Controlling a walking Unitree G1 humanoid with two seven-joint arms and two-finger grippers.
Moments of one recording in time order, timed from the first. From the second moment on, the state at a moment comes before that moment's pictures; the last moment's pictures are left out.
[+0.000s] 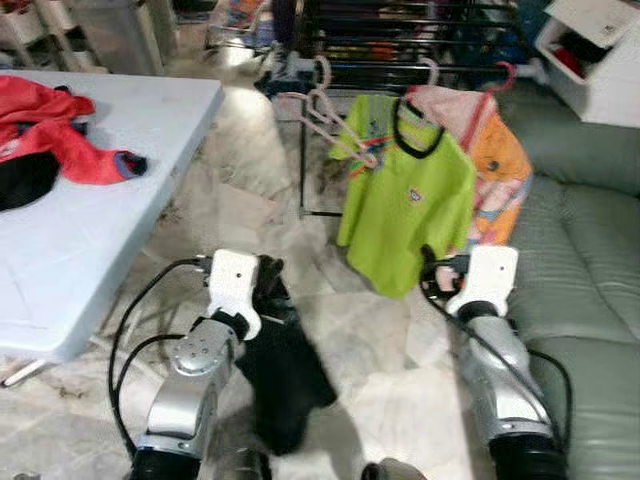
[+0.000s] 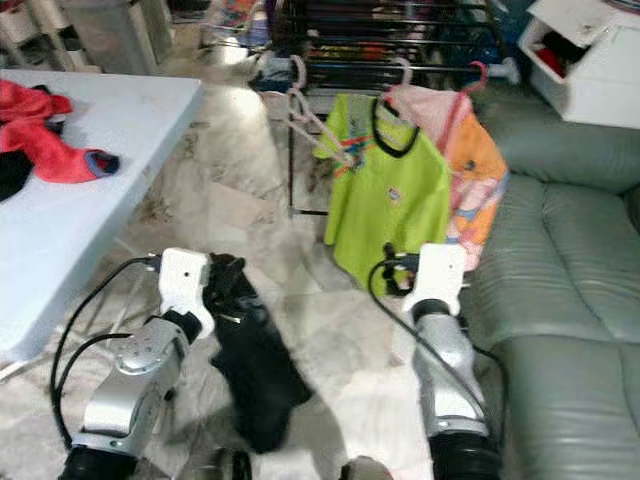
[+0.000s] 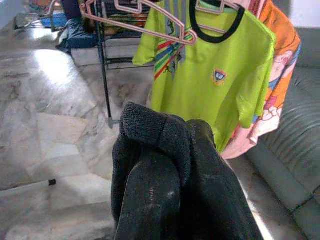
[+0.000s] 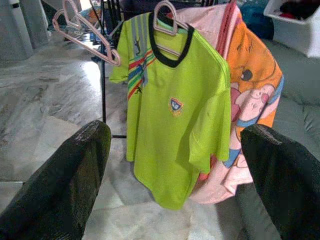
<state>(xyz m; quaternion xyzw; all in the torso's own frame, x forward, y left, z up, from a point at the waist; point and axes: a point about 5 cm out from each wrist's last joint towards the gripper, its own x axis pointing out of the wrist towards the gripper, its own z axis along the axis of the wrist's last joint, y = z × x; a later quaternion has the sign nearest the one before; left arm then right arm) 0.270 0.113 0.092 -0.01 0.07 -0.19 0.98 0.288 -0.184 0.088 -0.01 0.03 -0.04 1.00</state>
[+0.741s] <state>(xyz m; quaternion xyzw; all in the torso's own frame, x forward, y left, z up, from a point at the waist) 0.268 0.108 0.092 0.00 0.07 -0.20 0.98 0.292 -0.173 0.088 -0.02 0.04 -0.02 1.00</state>
